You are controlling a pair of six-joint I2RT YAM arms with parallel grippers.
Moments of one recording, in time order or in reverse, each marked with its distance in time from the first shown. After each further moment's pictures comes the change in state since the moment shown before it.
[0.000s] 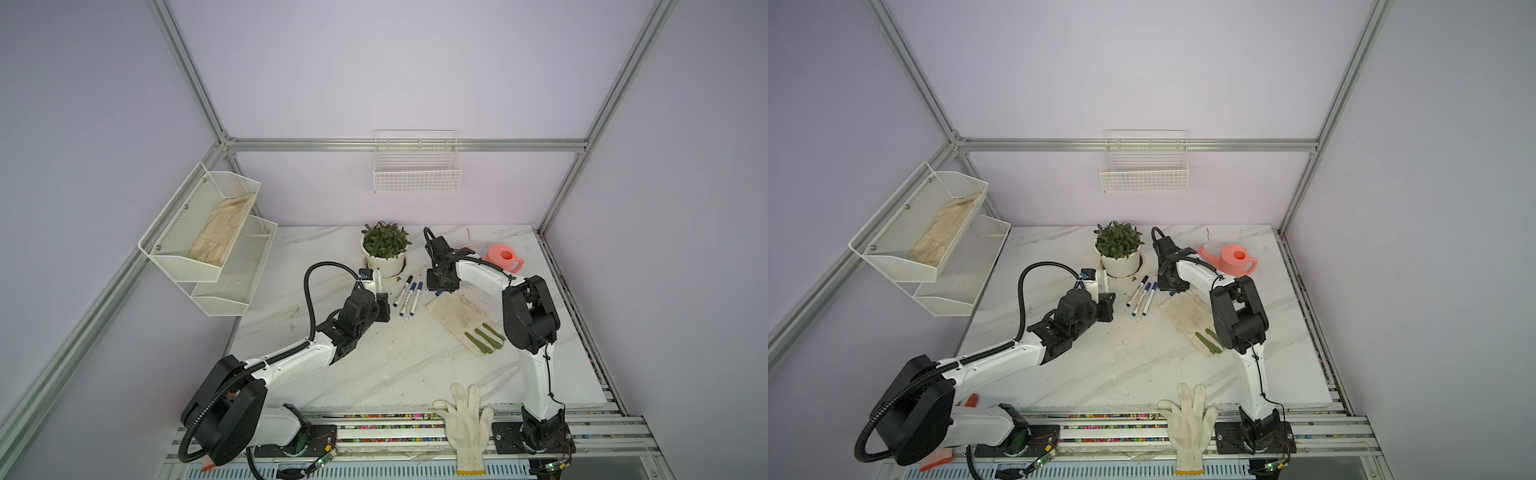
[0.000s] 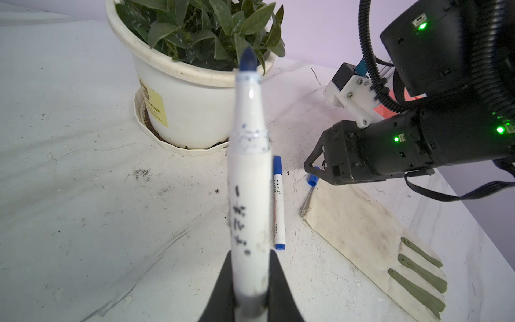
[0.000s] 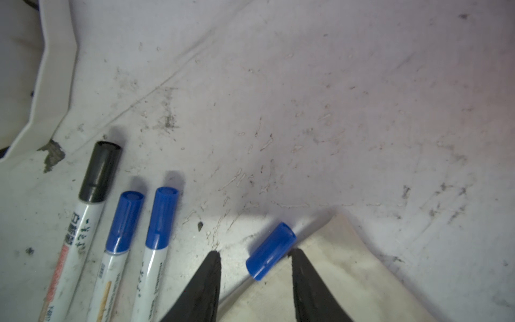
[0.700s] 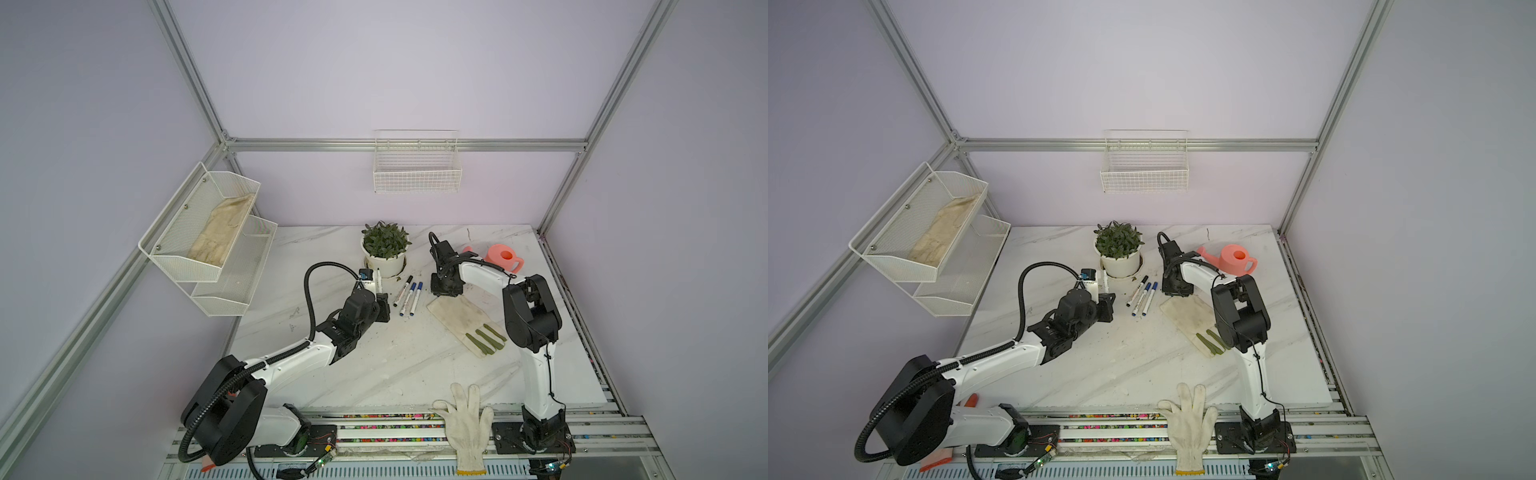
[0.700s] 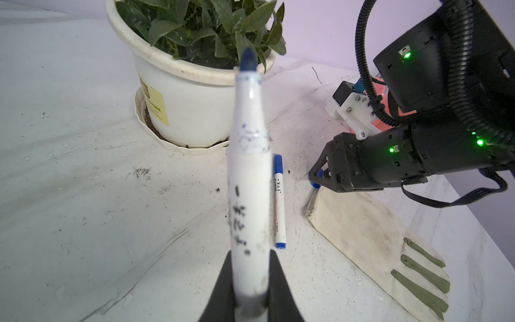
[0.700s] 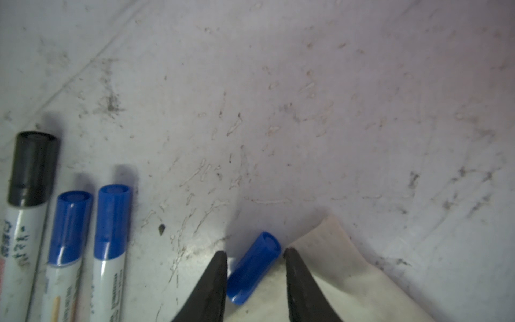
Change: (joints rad) left arm 0.000 0.000 0.000 -0.005 0.000 -0.001; right arm -0.016 0.003 -0.064 0.023 -0.027 0.013
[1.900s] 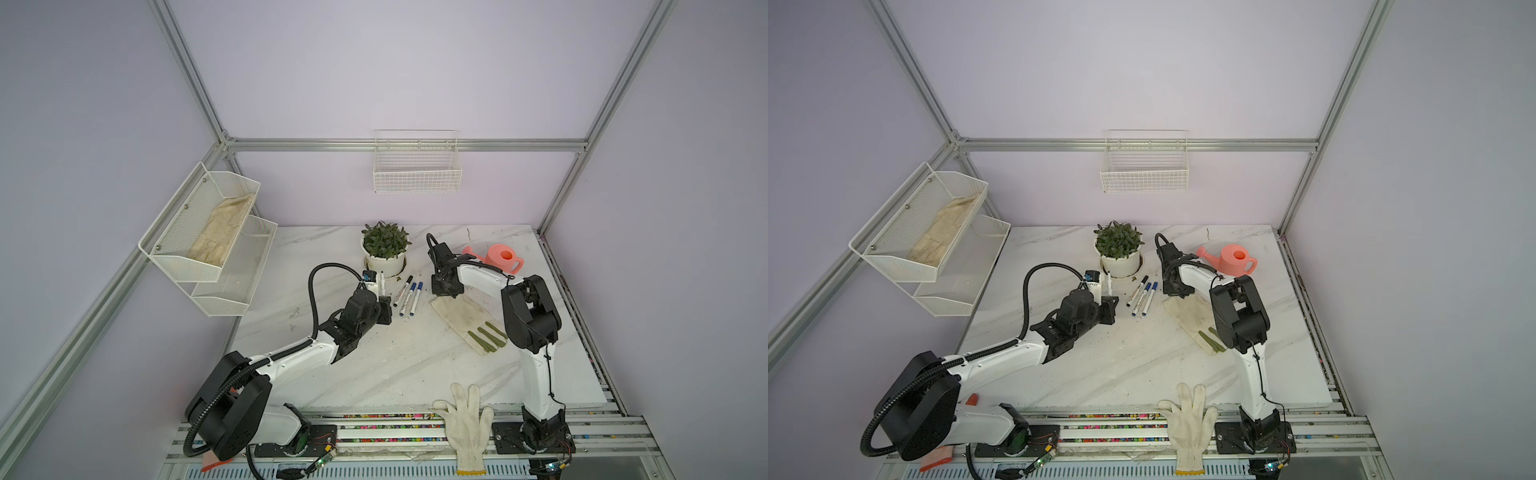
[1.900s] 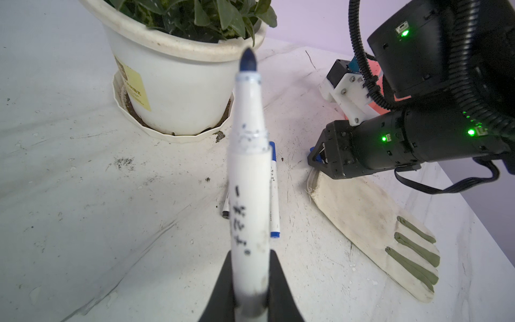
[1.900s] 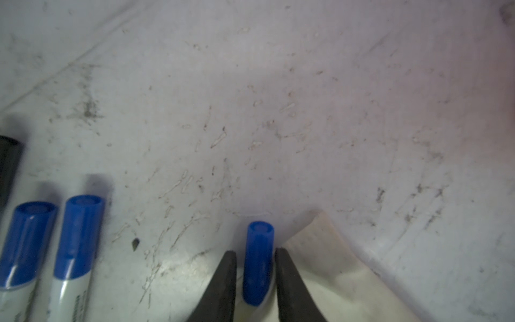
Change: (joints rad) left arm 0.000 0.027 0.000 0.000 0.056 -0.001; right arm 0.008 -0.003 -0.028 0.039 0.115 -0.066
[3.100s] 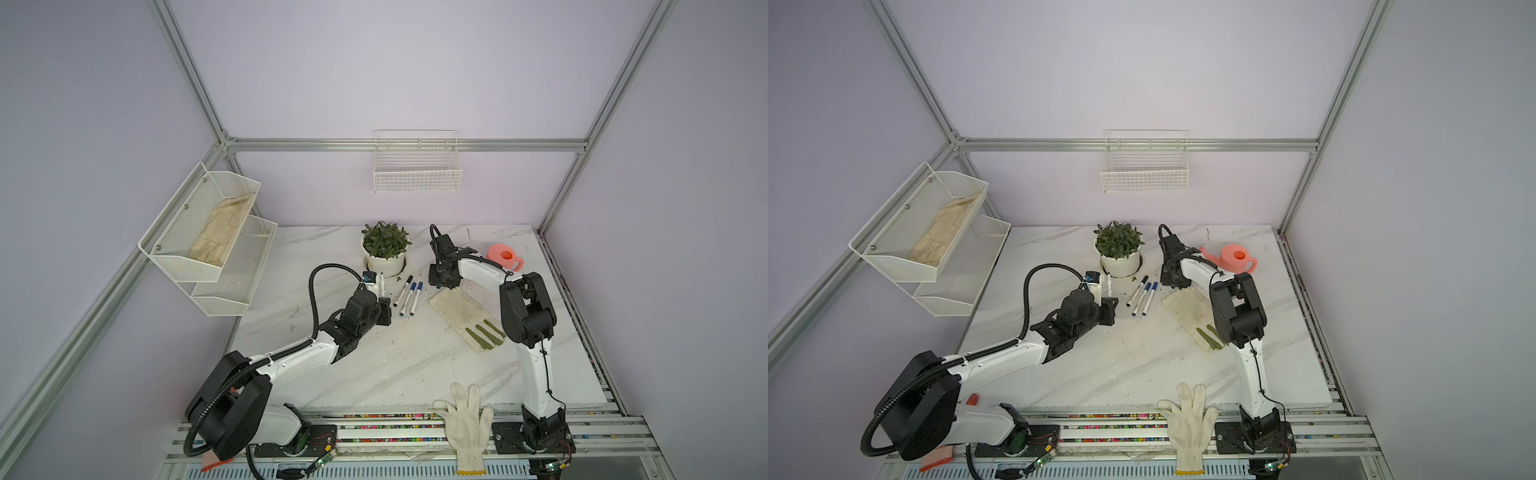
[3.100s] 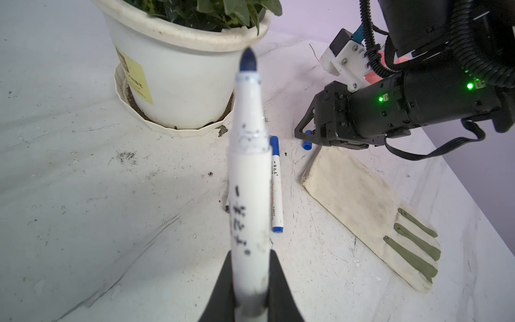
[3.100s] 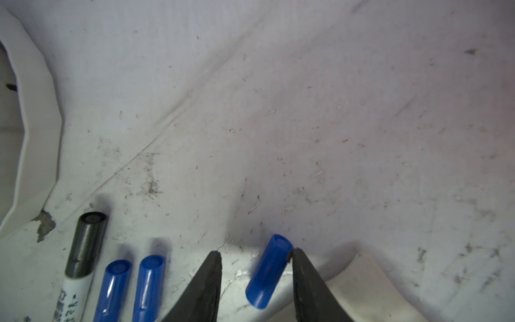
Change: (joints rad) left arm 0.000 0.001 0.000 -0.022 -0.004 0.002; right arm -0.031 0.063 0.114 0.046 -0.097 0.087
